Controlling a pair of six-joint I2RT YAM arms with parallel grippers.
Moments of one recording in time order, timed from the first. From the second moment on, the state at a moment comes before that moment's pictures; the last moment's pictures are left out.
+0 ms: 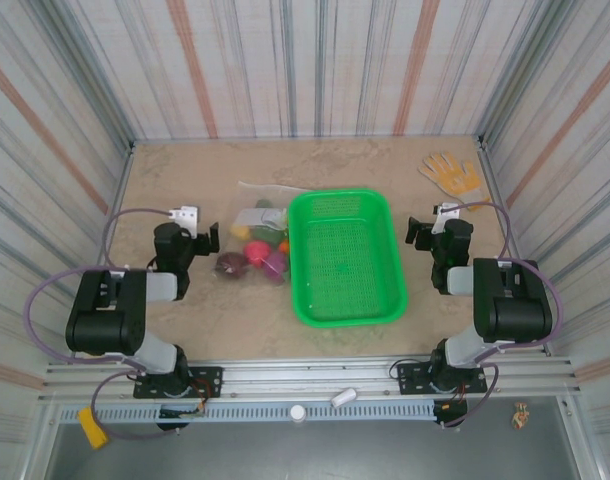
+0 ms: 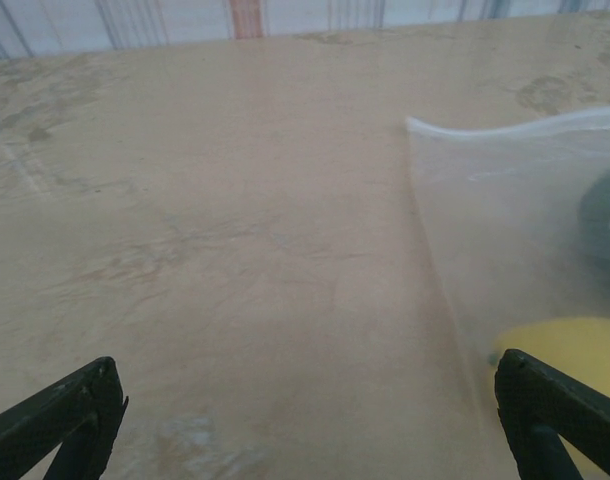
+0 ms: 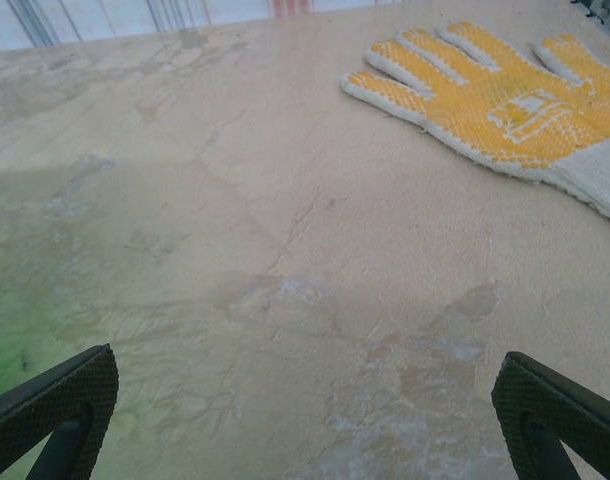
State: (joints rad) left arm 0.00 1.51 0.40 0.71 0.07 0.07; right arm -0.06 1.55 0.40 0.75 -0.05 0.07
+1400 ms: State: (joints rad) left arm -0.02 1.51 0.41 0.69 0.05 0.07; right arm -0.06 1.55 0.40 0.75 -0.05 0.07
